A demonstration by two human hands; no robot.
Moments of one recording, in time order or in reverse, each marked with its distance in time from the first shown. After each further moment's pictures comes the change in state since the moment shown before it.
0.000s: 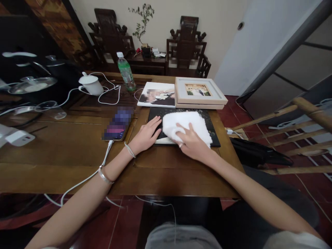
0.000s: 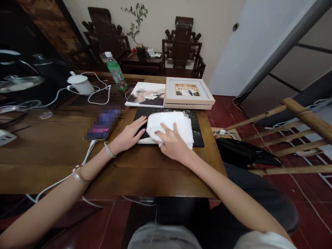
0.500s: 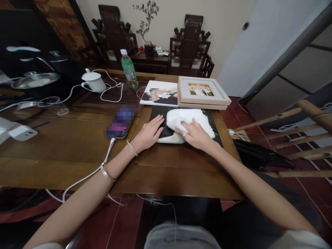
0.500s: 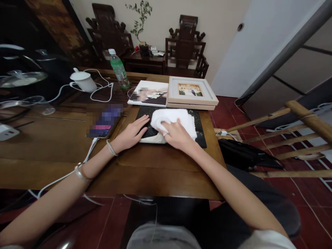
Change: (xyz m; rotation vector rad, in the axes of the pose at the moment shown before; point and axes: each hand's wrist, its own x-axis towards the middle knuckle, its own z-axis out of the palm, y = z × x) left_hand 0.001 0.001 0.000 0.001 0.000 -0.007; right_hand 0.023 0.016 -0.014 -0.008 0.011 0.062
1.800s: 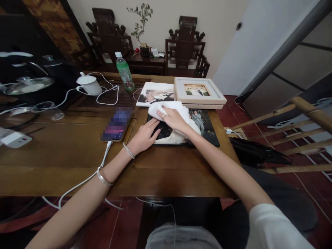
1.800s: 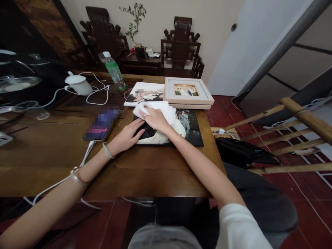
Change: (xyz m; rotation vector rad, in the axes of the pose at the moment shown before) left_hand 0.001 -0.005 0.001 0.038 0.050 0.064; right_hand 0.082 -0.006 0.021 0.359 0.171 0.122
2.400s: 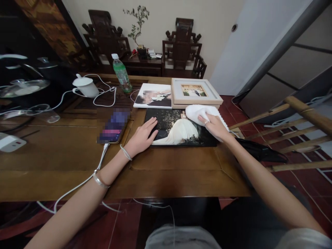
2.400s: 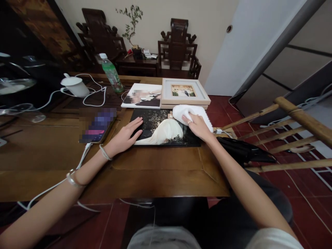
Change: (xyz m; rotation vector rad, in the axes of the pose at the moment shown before) left_hand -0.002 0.000 0.000 -0.001 -0.005 -0.019; right_hand -0.089 0.083 -0.094 -0.185 0.141 0.197
